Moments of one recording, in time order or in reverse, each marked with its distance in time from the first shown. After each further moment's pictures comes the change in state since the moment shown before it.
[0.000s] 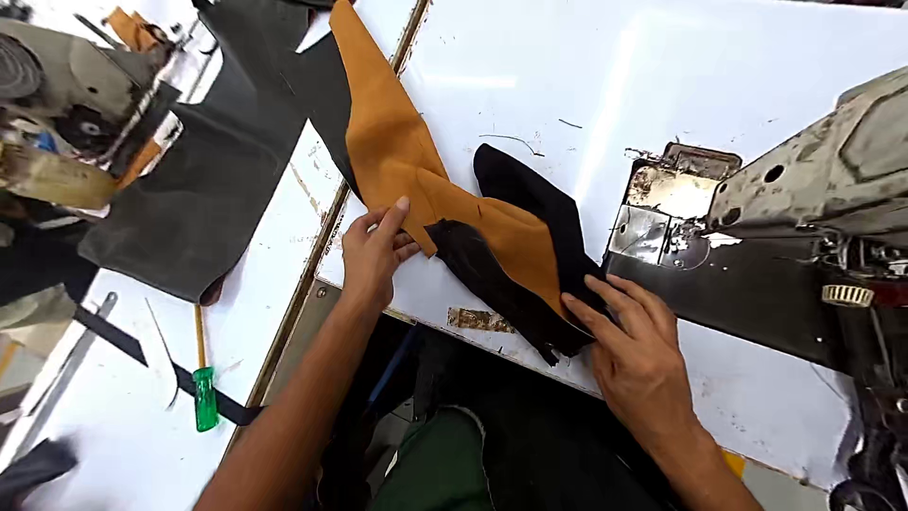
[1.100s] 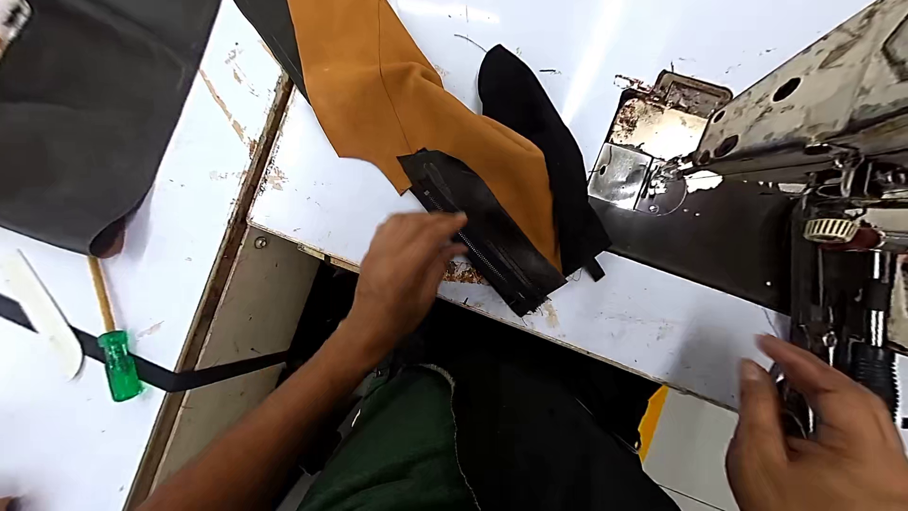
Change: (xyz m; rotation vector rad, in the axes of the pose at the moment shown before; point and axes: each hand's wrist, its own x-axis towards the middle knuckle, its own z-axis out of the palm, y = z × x) left_hand -0.074 -0.051 0.017 0.800 -0.342 1.005; right_hand -0.101 0.012 -0.121 -0.158 0.023 0.516
